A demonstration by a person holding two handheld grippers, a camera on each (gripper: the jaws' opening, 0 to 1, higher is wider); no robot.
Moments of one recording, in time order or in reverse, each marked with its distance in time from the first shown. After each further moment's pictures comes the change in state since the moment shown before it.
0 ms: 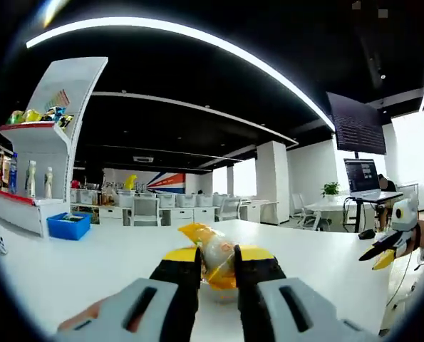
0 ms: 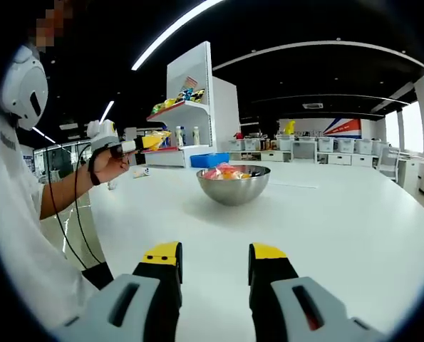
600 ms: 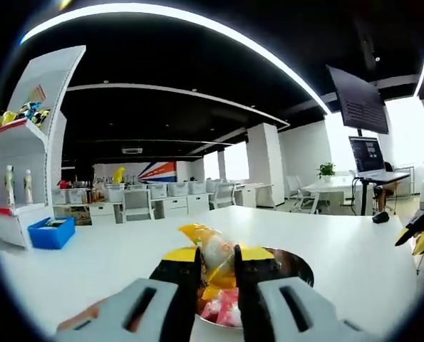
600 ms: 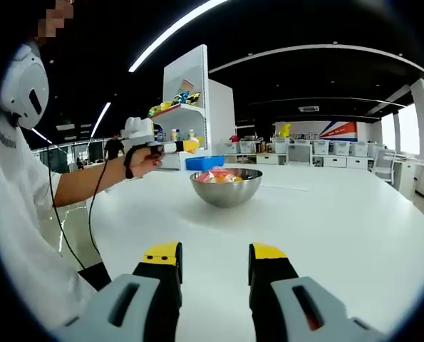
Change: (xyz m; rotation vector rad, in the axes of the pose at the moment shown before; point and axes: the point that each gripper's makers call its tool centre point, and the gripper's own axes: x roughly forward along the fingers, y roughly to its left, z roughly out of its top) left arm 0.110 0.012 -0.042 0.048 0.127 -0.048; right arm -0.007 -0.013 0.001 -0.005 -0.008 -0.024
